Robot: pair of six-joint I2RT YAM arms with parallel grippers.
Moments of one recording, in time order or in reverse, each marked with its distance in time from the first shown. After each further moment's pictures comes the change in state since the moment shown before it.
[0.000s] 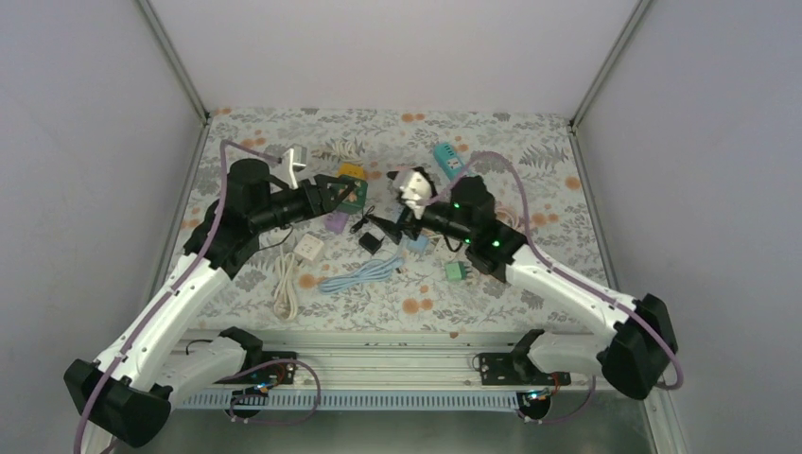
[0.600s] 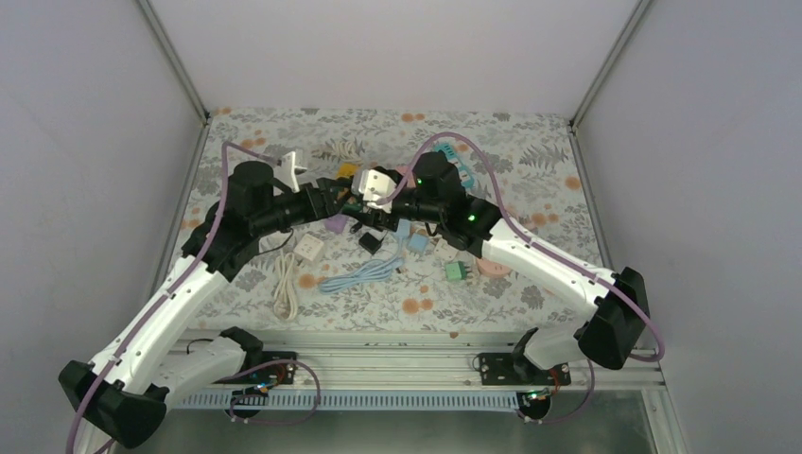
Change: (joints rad) left arm -0.047 -0.012 0.035 -0.079 -0.092 0.053; right arm 0.061 0.147 0.255 -0.228 -0.053 -0.217
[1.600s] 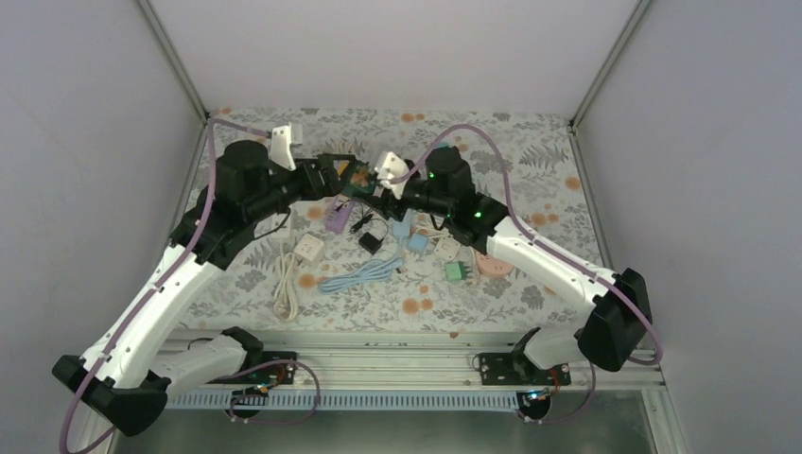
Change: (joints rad) left arm -0.036 0.054 0.170 -0.030 -0.194 0.125; right arm -0.122 -0.014 -0.078 0.119 0.017 0.218
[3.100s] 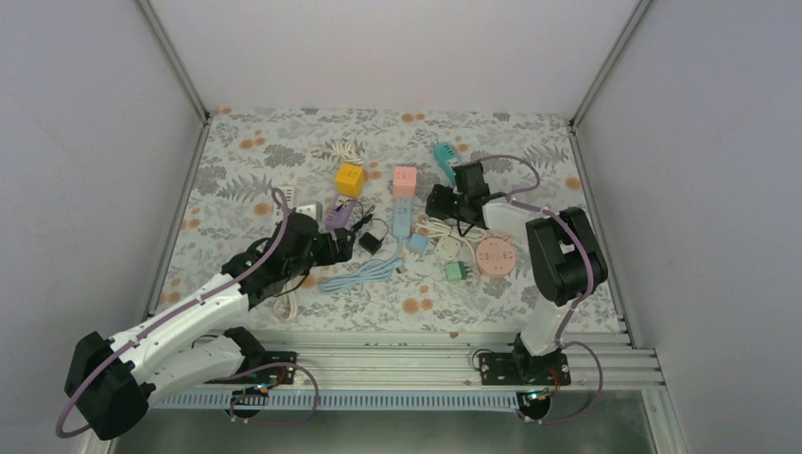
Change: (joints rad) left arm -0.185 -0.069 -0.539 0.070 -0.322 -0.099; right arm -0.380 0.415 -0.114 -0.098 0.304 0.905
